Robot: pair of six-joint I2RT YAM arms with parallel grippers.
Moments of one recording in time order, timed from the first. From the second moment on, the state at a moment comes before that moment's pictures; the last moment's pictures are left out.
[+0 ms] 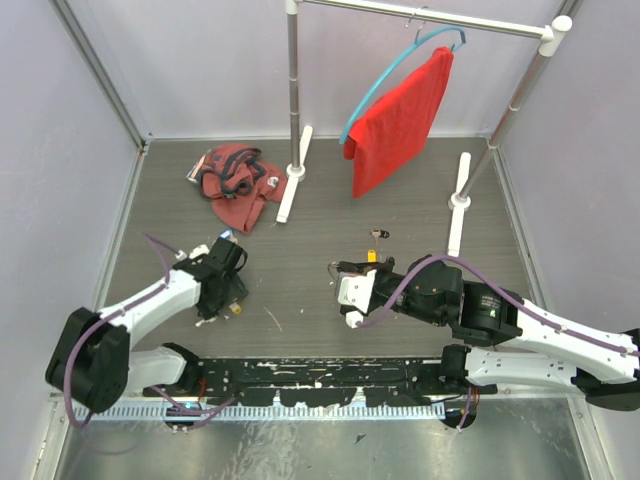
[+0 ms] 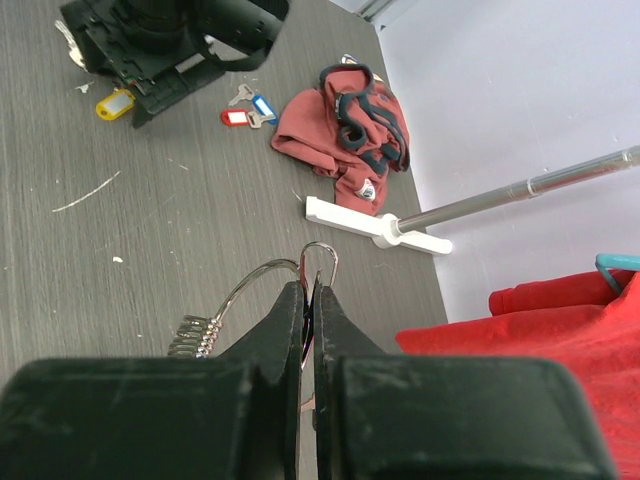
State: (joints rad) left arm -0.48 1.20 0.56 -0.68 -0.28 -1.07; right arm 1.26 0.79 0.99 -0.43 0.19 -0.70
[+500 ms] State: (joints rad) left arm -0.59 1.56 0.85 -0.41 -0.13 -0.90; right arm 1.26 0.79 0.99 -0.44 0.20 -0.67
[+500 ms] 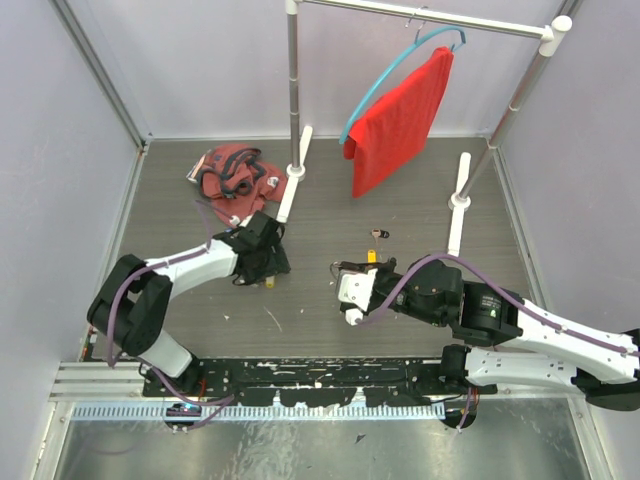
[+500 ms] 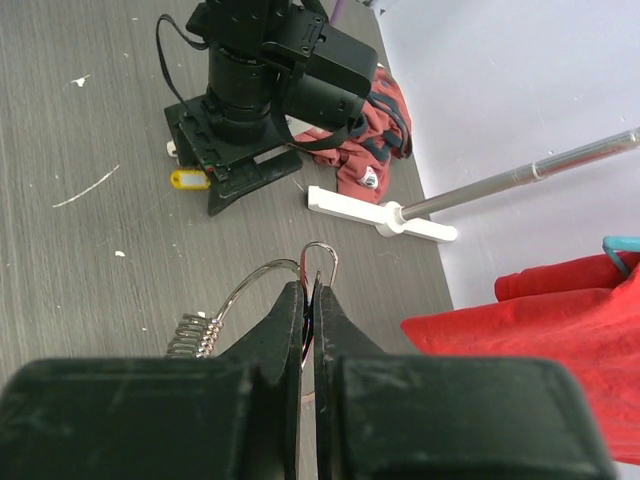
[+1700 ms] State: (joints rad) left arm -0.58 1.18 0.48 -0.19 -0.17 -1.16; right arm 1.26 0.77 0.97 -0.44 0.25 -0.66
